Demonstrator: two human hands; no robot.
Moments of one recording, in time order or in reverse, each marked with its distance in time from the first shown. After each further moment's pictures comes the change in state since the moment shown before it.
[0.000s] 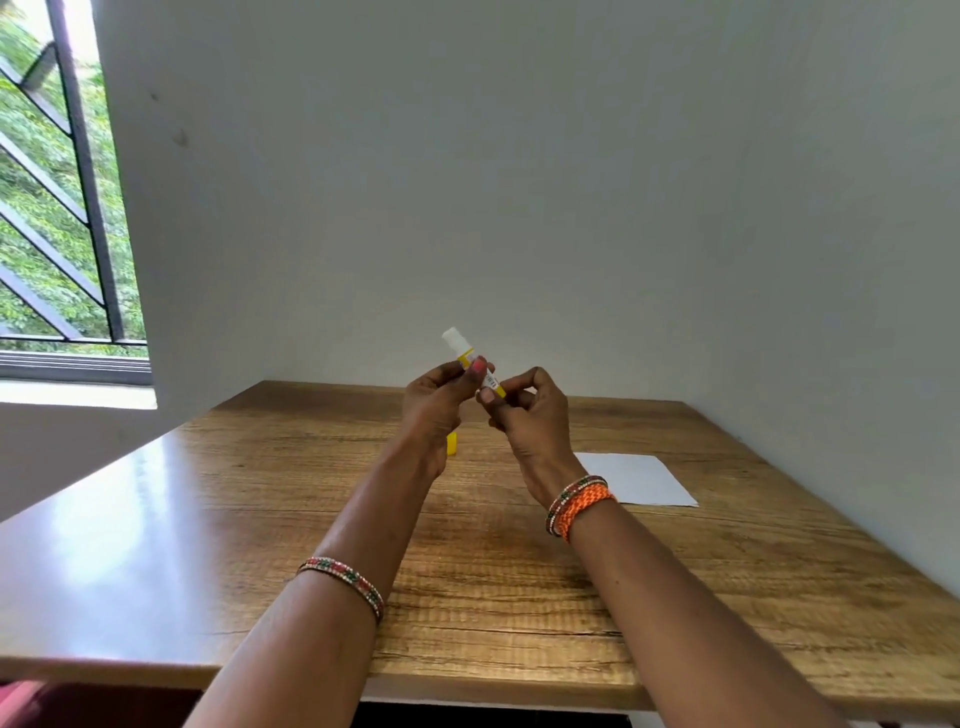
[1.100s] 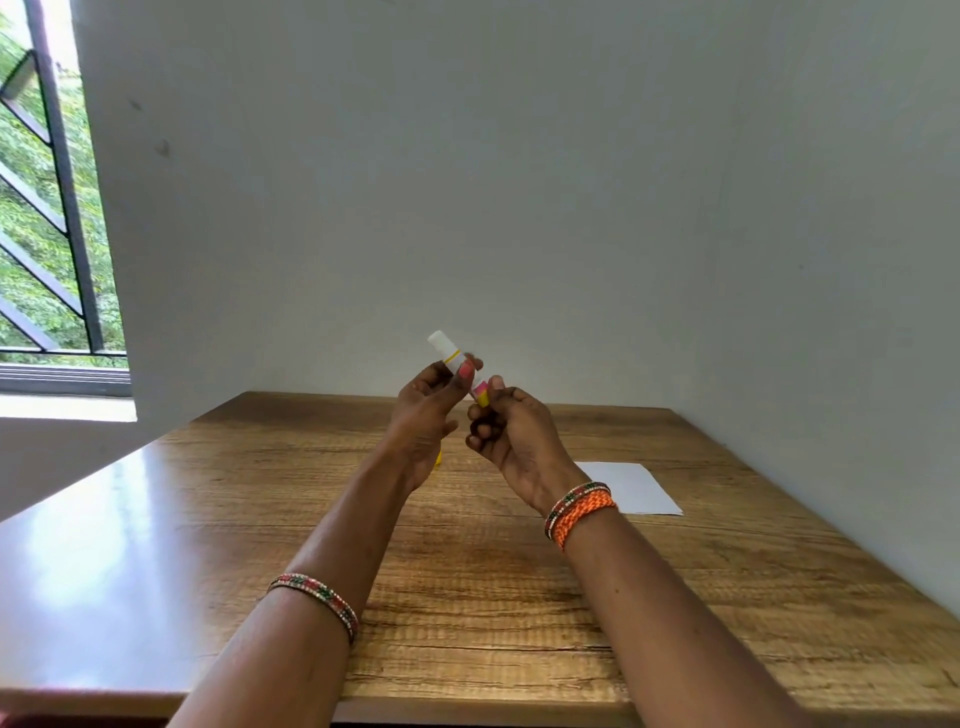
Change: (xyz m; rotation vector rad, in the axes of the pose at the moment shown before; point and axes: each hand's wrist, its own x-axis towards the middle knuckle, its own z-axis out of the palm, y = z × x) left_hand 0.006 -0.004 -0.003 0.015 -0.168 0.053; right_hand 0.001 -0.013 -0.007 0.386 -0.126 0.303
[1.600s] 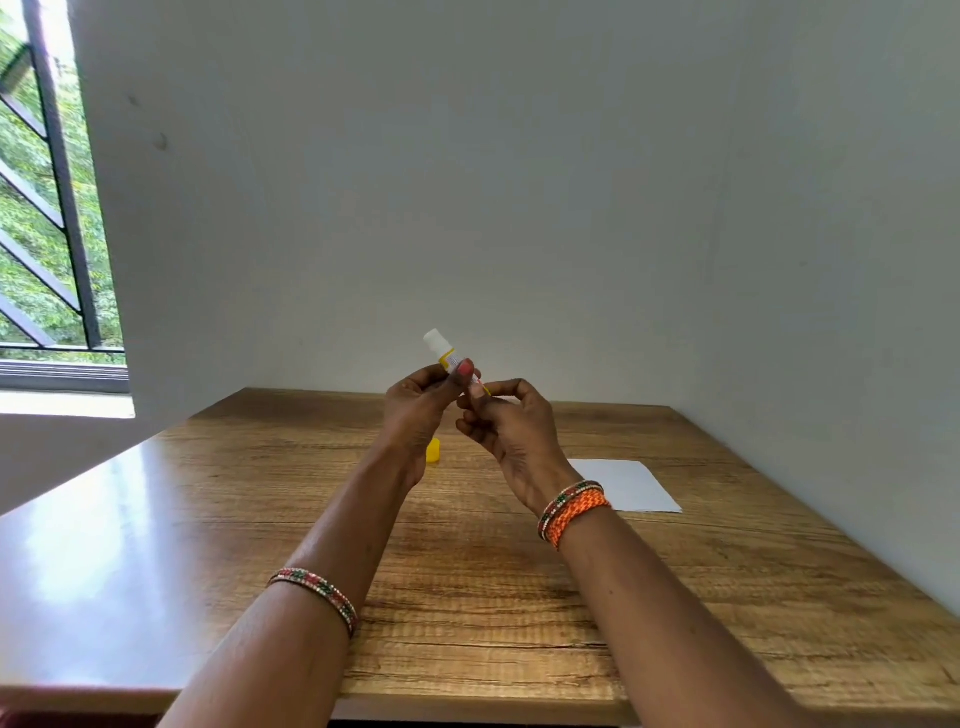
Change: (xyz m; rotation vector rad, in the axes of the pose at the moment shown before) left_hand -0.002 0.002 0.004 0.028 0.133 0.040; right_hand 0.001 0.005 0.001 -0.072 0.032 -0.126
